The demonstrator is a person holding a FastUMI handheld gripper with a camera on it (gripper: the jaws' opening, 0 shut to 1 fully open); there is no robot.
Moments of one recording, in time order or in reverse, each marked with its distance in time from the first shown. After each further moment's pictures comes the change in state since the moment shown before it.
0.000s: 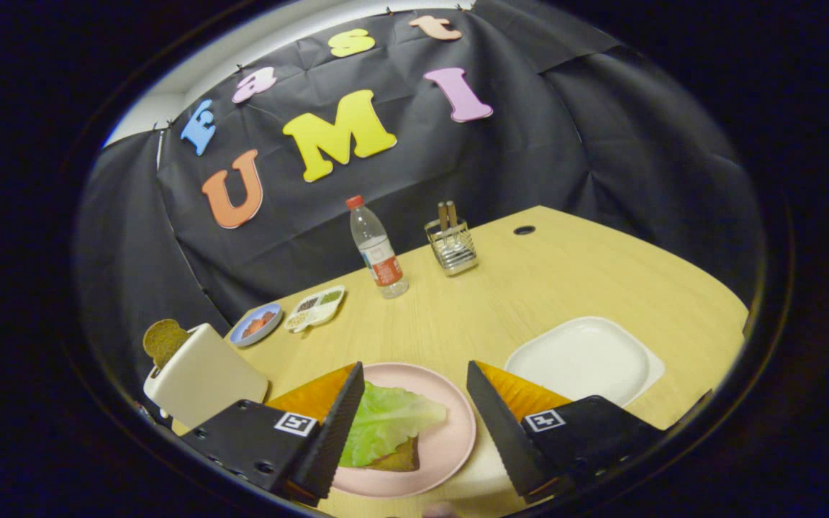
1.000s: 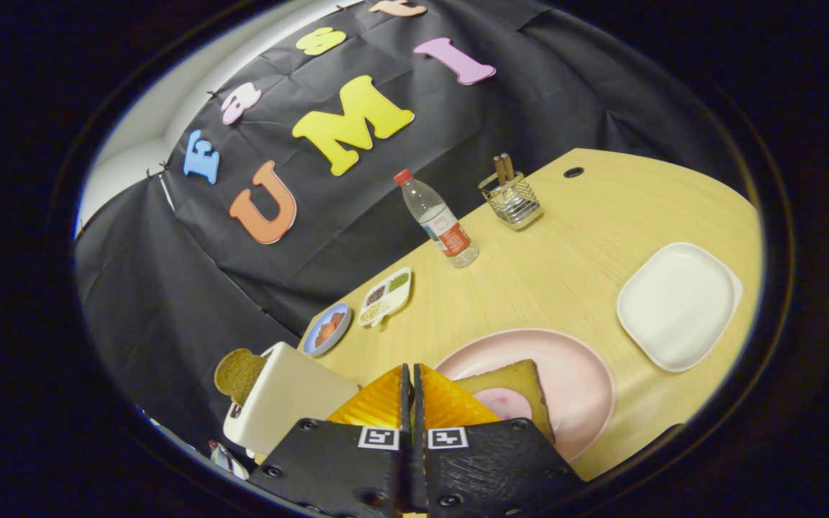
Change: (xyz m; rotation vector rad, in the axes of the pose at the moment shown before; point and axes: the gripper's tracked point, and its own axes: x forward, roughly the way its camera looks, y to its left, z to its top) arm 0.030 0.084 -0.041 0.229 0.185 0.190
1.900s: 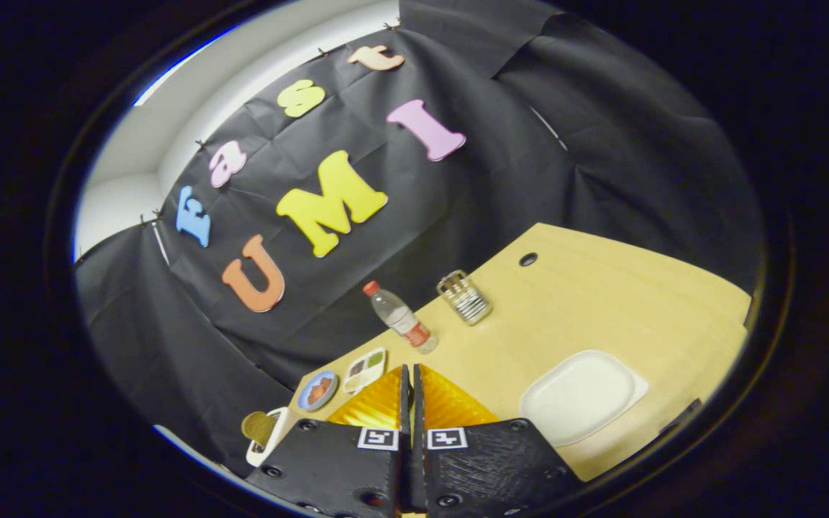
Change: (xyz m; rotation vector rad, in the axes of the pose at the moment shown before) arm -0.086 -0.010 0.120 0.059 -0.209 0.020
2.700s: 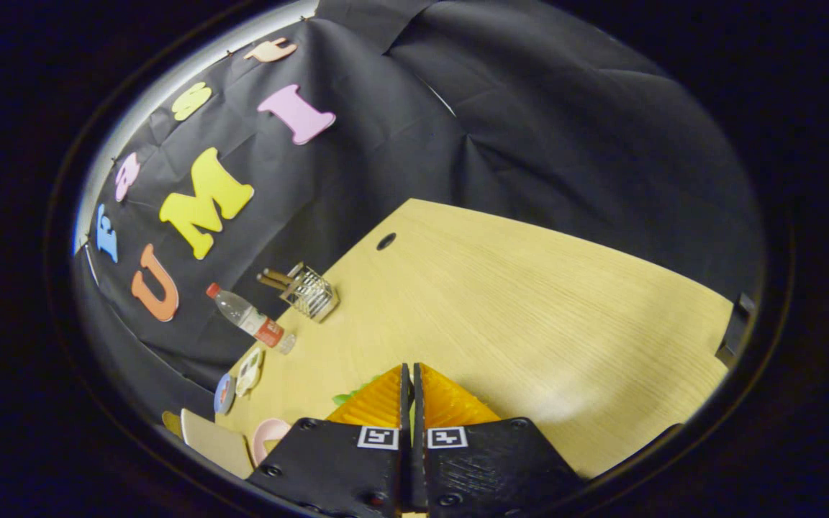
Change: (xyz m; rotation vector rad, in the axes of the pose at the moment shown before) arm -0.001 -0.241 0.025 0.132 0.038 -0.326
